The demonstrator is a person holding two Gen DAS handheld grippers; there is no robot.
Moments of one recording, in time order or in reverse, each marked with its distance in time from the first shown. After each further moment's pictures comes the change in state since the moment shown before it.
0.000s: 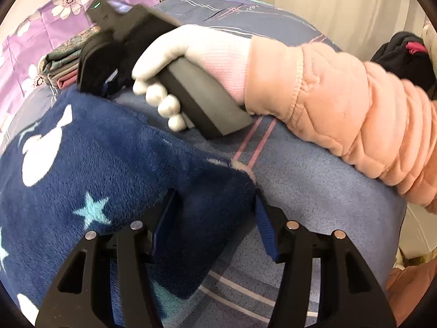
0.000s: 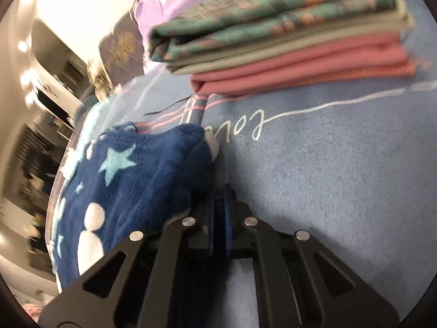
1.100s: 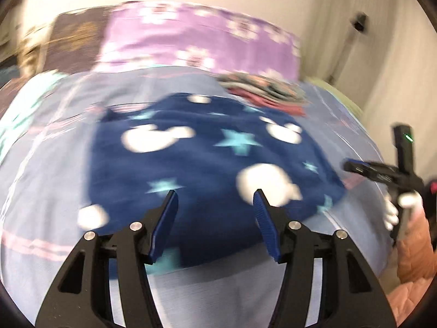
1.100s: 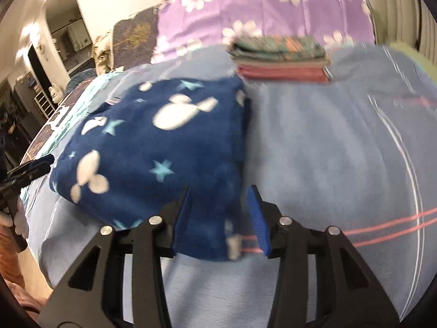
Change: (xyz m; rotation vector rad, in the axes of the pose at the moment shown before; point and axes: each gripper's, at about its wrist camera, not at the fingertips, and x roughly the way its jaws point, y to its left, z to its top) left arm -0.224 0.141 -0.198 -0.679 -0.351 0.312; right arm -0.134 0.138 -0.160 -0.298 -0.109 -0.287
